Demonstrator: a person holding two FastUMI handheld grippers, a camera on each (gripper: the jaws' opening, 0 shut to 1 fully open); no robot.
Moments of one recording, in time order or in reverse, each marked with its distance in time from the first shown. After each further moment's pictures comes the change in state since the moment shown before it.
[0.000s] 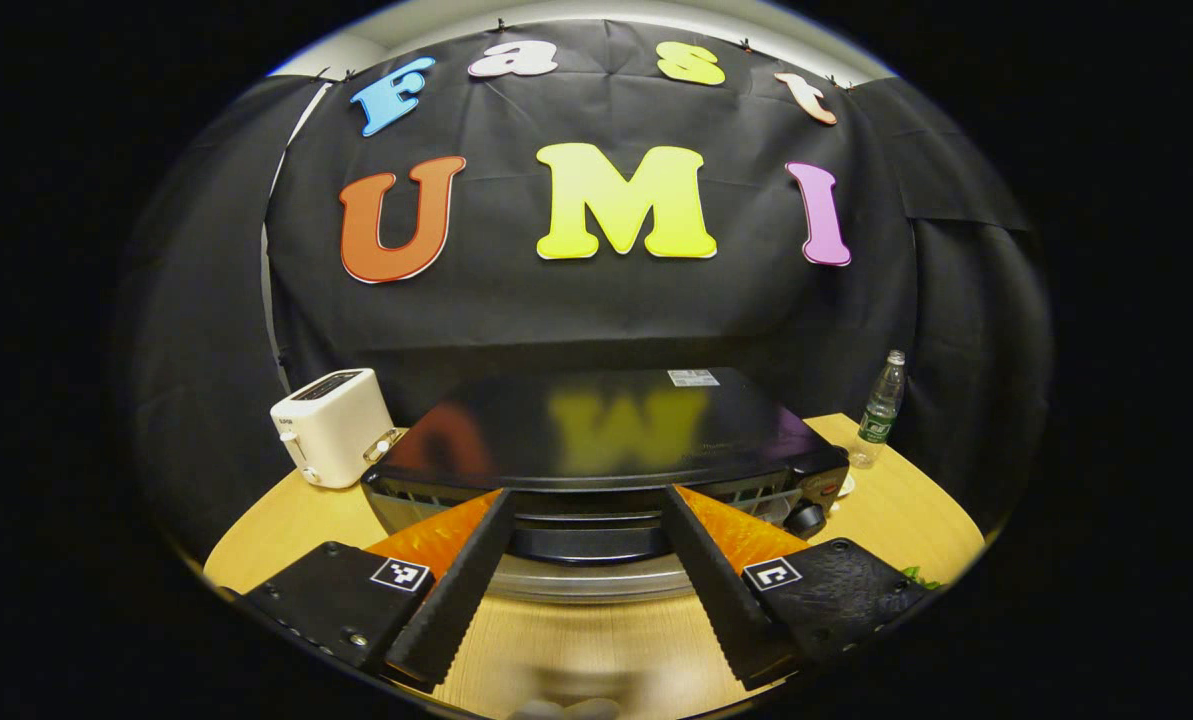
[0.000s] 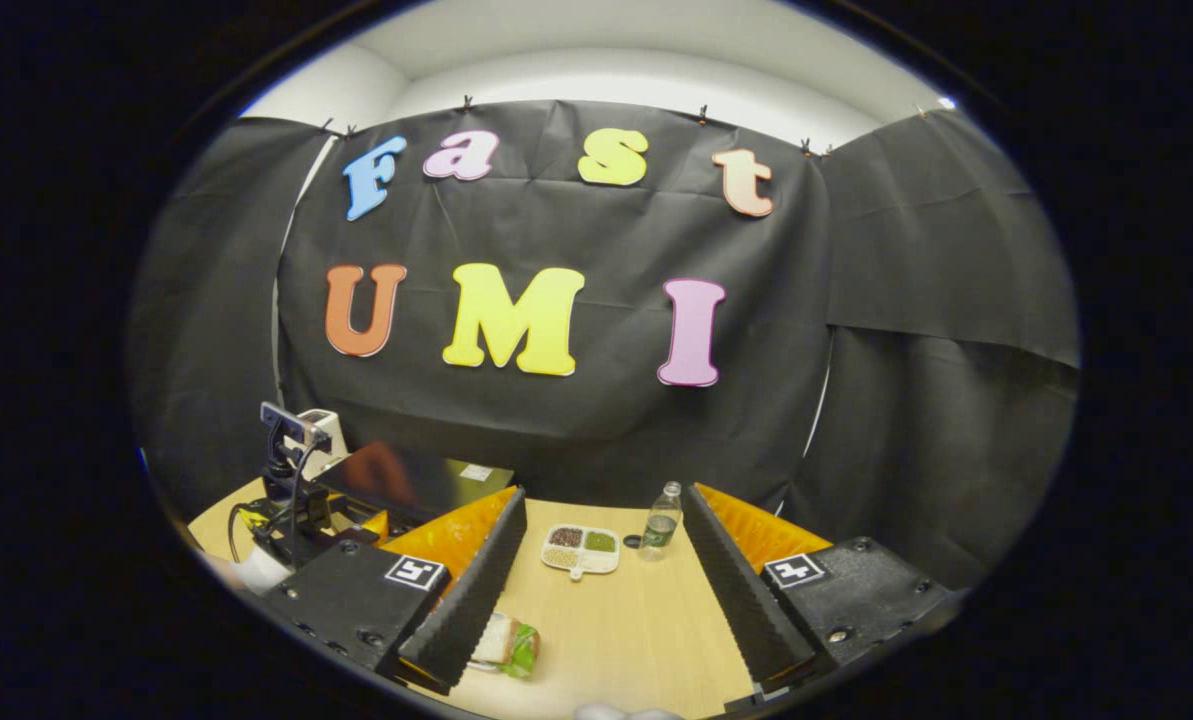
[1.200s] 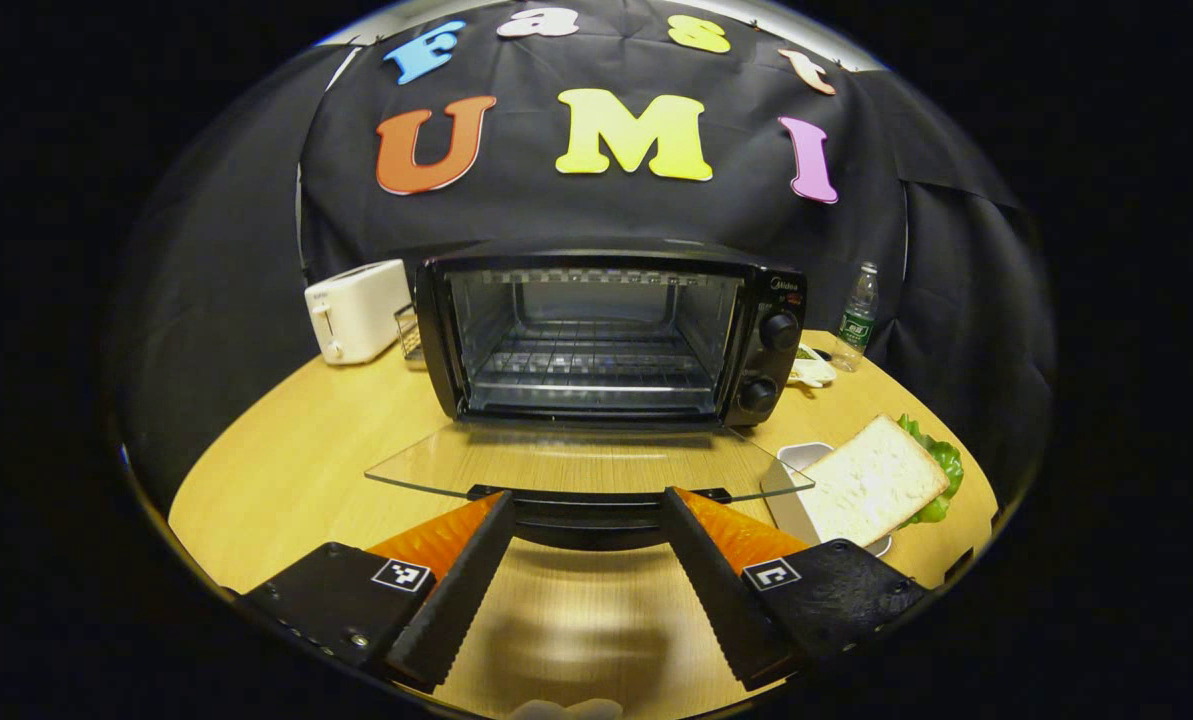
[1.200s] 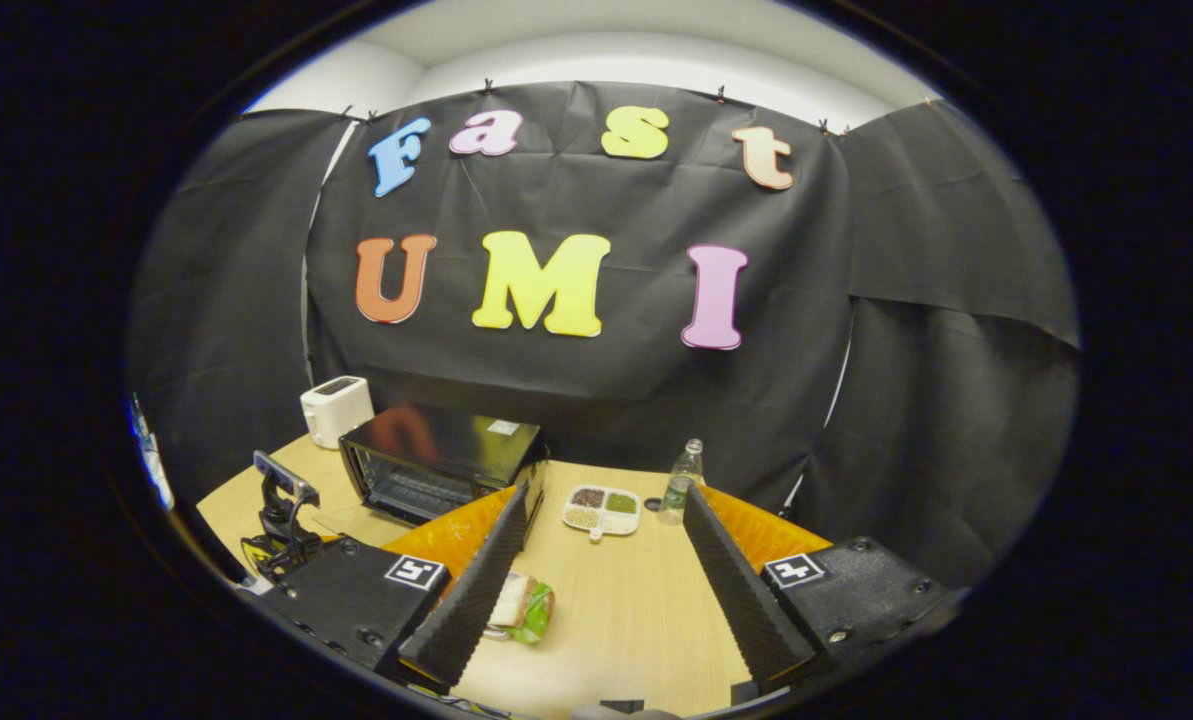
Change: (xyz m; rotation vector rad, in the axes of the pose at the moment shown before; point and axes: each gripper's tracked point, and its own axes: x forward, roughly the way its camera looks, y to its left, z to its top) left arm -0.093 -0.003 -0.146 -0.076 0.222 0.000; right arm -0.028 0.009 -0.054 -0.007 0.084 0.074
